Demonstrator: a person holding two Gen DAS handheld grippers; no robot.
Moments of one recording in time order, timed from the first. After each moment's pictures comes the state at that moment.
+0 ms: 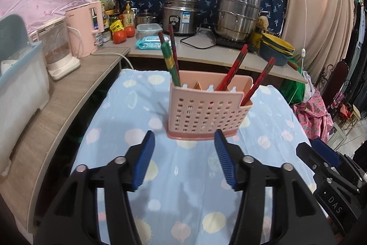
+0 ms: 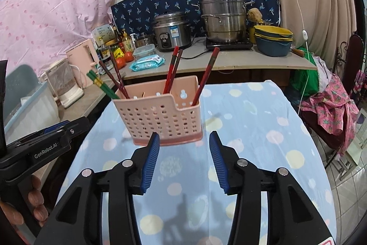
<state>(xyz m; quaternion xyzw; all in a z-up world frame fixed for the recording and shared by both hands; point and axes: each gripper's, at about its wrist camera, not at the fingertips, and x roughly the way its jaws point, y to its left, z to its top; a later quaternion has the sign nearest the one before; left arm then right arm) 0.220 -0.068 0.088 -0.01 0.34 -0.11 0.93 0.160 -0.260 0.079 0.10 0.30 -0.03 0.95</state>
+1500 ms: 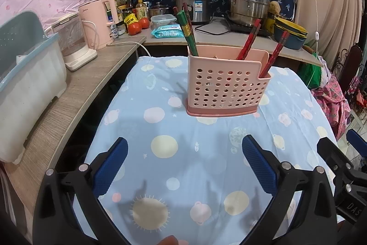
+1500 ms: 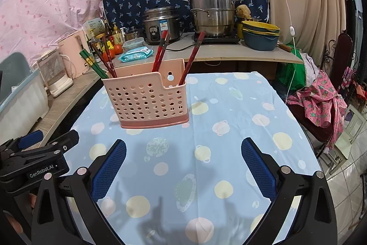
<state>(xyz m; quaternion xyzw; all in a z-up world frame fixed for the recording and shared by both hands) 0.198 -0.063 0.061 0.03 0.35 -0.06 0.93 0.131 -0.256 0.056 0.08 0.31 -0.06 0.94</state>
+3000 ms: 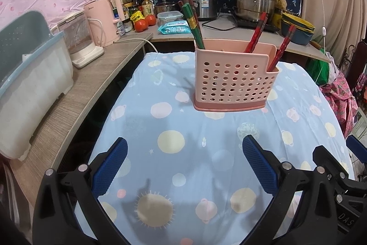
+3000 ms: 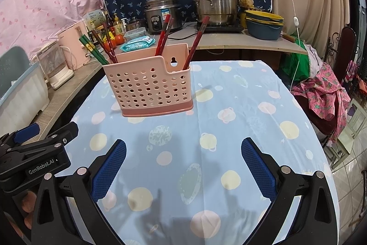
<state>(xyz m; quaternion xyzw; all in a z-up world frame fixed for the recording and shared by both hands) 0.195 -0.067 0.053 0.04 0.36 -0.03 0.93 0.135 -0.250 0.039 0.09 0.34 -0.06 0.94</state>
